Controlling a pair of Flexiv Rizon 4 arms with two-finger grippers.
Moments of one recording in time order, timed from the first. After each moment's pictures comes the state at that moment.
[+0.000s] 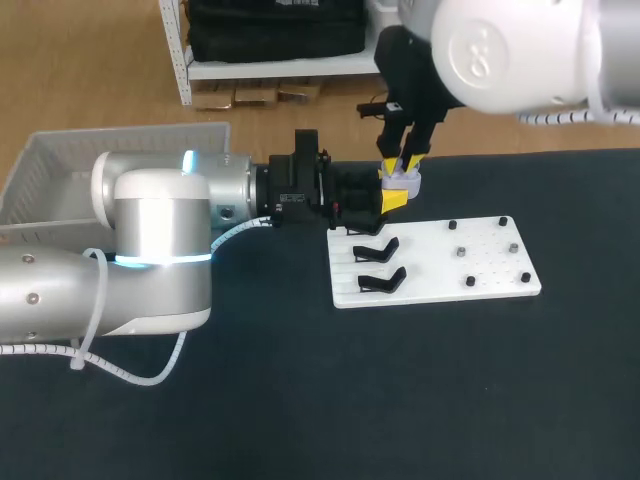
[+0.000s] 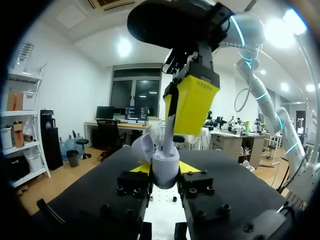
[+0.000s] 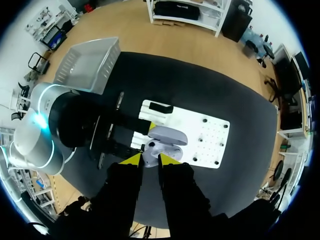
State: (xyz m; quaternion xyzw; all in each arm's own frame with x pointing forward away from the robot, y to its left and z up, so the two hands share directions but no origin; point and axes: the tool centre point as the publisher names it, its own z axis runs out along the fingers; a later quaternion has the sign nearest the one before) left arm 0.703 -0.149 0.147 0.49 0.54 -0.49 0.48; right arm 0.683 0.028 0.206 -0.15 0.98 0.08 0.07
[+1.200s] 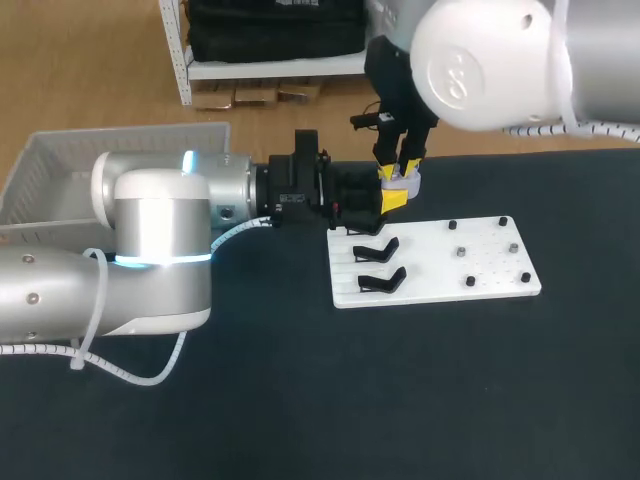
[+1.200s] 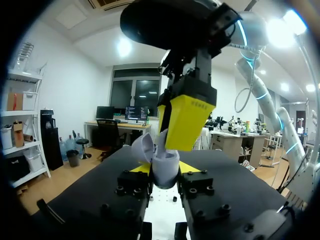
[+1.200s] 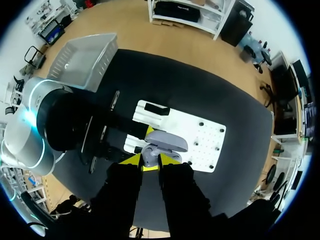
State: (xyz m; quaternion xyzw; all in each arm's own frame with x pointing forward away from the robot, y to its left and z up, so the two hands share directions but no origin) left arm 0.703 -0.148 0.147 0.49 0.54 -0.49 0.48; right arm 0.690 0.028 0.193 -0.17 0.98 0.05 0.07
